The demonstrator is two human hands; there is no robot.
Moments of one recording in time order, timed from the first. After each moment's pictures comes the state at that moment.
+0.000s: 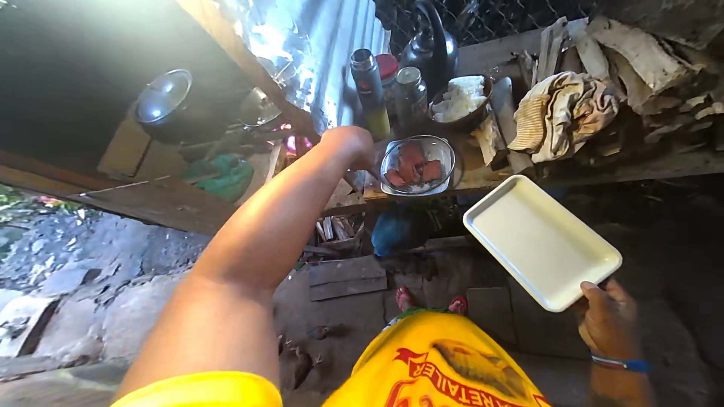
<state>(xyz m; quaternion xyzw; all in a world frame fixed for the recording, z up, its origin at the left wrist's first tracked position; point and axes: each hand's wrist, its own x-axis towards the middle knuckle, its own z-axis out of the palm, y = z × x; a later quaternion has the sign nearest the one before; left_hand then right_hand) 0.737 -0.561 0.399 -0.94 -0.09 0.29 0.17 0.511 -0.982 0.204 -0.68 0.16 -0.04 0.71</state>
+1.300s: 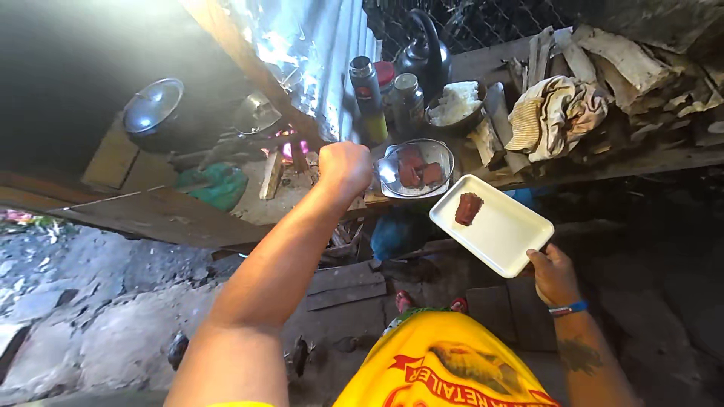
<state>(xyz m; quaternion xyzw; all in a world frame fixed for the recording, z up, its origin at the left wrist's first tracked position) 0.679 -0.561 0.396 -0.96 -0.10 0.14 0.20 0.556 -0.916 0.185 -0.69 0.16 0.05 0.70</state>
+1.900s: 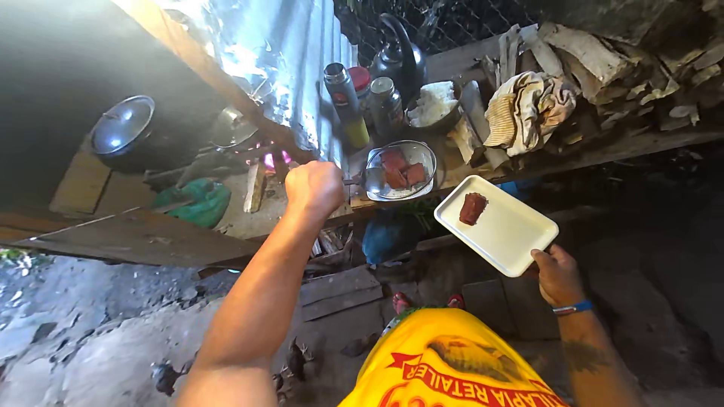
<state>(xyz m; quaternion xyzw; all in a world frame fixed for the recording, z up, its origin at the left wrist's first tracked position) 0.661 -0.535 0.386 -0.98 -0.10 0.12 0.16 0.540 -0.943 0.182 -0.69 0.20 0.02 0.69</state>
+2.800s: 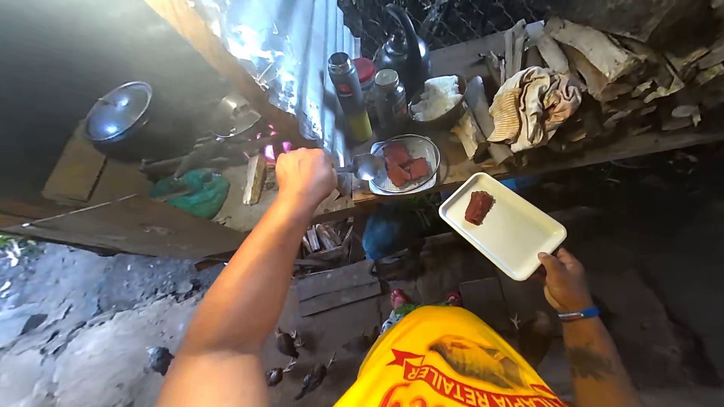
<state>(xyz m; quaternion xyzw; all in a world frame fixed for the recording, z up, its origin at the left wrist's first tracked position) 0.660 -0.504 0.386 -0.98 -0.09 0.08 0.13 0.522 -0.946 0.185 -0.68 0.19 0.01 0.70</state>
